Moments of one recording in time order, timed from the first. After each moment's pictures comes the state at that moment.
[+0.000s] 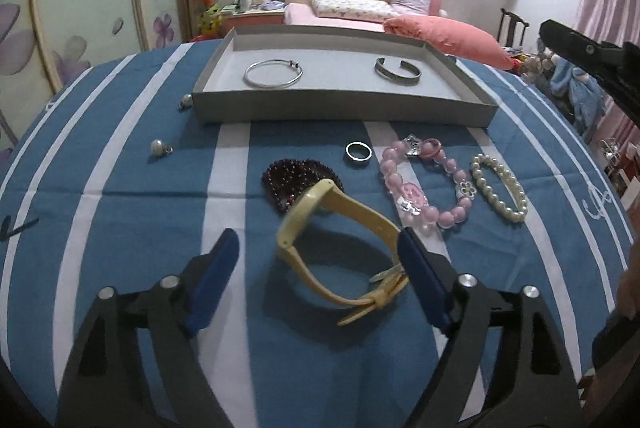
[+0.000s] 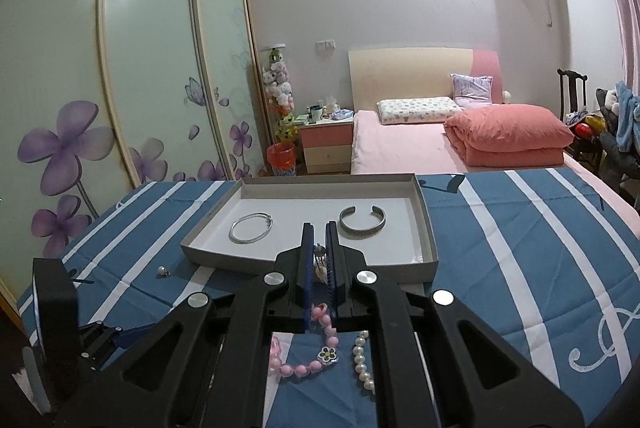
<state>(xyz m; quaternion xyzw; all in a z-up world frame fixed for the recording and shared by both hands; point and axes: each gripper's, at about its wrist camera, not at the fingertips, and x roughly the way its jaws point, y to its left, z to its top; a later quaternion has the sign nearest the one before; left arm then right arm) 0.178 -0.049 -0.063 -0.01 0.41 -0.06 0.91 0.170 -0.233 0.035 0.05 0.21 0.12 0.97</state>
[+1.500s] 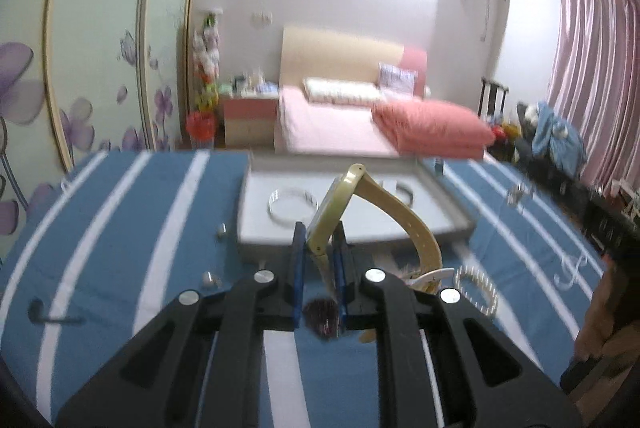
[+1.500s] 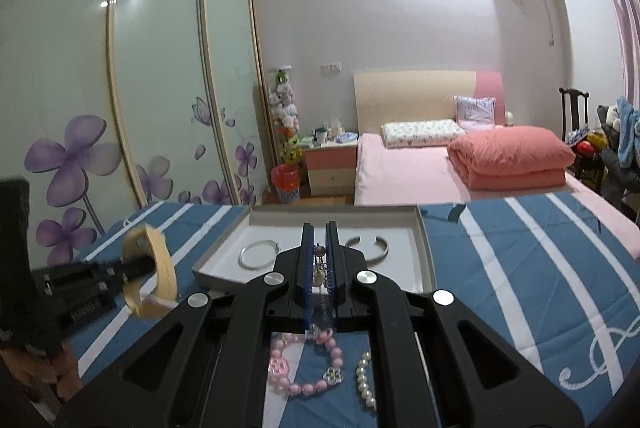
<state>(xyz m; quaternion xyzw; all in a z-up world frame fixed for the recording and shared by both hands) 0.180 -0.005 0.034 -0.03 0.26 -0.08 0.96 0.163 -0.236 0.061 0.05 0.17 0.13 0.98</state>
